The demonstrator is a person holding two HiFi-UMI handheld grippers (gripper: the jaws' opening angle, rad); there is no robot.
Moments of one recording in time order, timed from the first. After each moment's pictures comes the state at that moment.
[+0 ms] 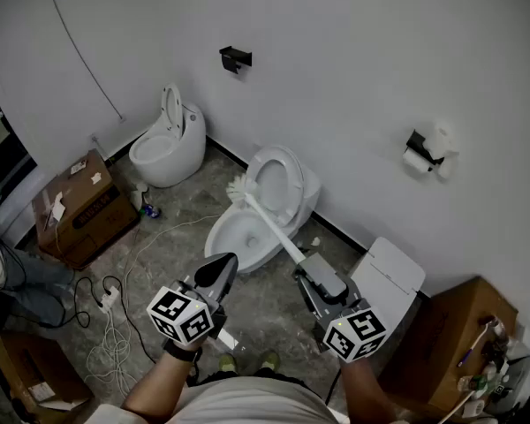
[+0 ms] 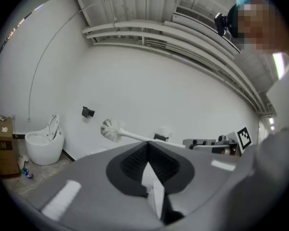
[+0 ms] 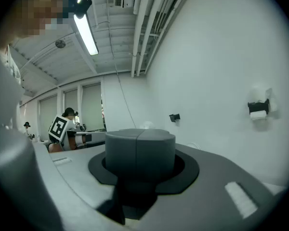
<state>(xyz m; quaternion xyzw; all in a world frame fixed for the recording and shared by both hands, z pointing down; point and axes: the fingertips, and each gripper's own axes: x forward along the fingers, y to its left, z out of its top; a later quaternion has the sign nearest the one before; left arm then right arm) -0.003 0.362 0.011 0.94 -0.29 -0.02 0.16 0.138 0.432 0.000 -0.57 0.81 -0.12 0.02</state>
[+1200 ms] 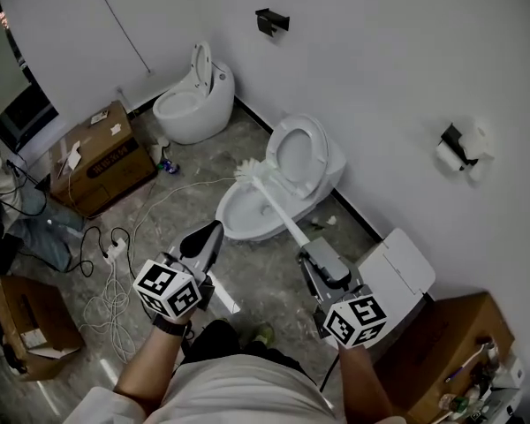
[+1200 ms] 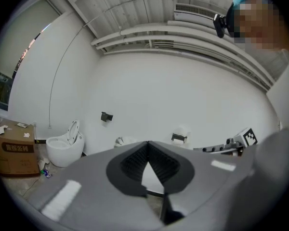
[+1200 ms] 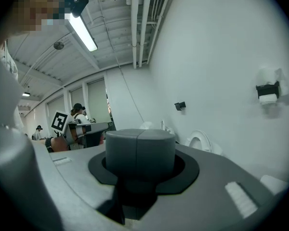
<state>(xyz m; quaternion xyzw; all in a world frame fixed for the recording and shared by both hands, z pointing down) -0.035 0.341 0.035 0.91 -0.39 -0.02 0.14 0.149 0.413 0.053 -0.52 0.84 -0.17 -0.01</state>
